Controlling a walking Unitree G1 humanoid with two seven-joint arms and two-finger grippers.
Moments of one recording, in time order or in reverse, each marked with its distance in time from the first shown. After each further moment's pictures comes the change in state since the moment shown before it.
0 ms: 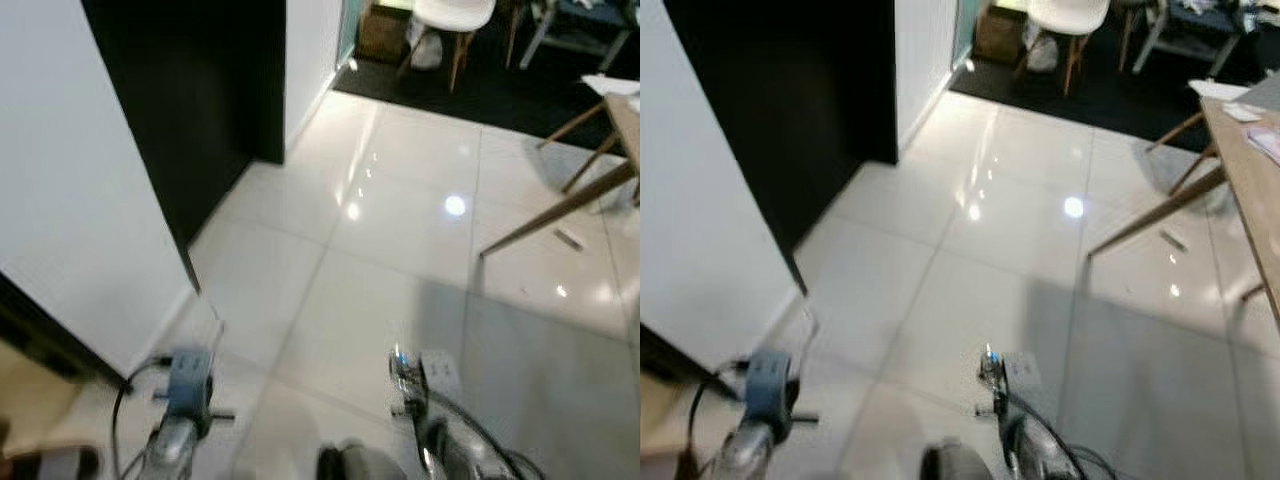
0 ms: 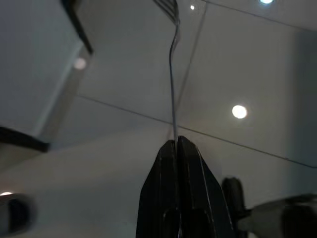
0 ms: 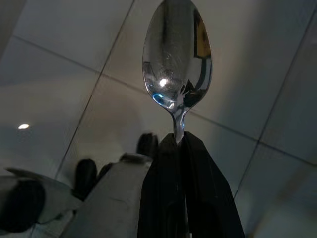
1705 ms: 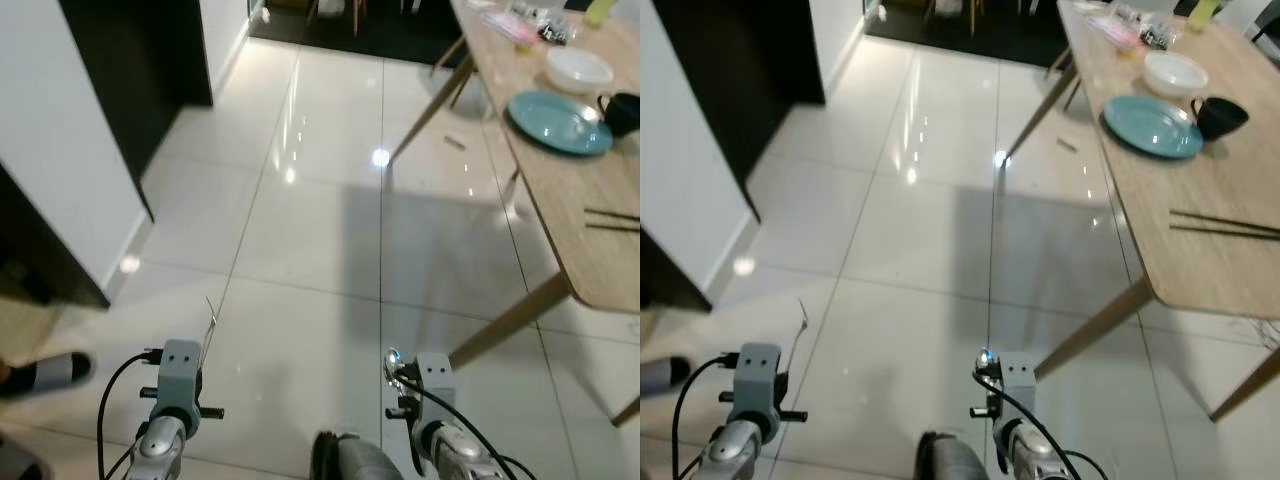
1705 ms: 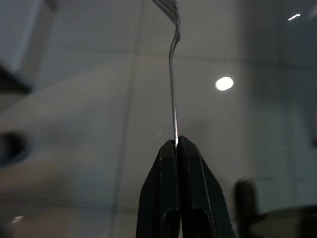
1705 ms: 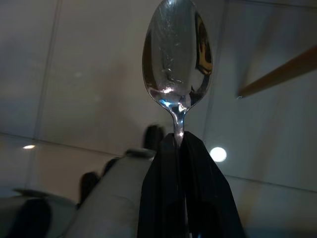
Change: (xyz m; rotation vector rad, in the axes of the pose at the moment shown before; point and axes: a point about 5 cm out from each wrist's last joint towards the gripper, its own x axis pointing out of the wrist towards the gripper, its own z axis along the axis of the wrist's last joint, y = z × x) left arm 0.006 0.002 0.012 0.011 -0.029 0.011; right arm 0.000 -0.003 0.000 0.009 0.000 -0.017
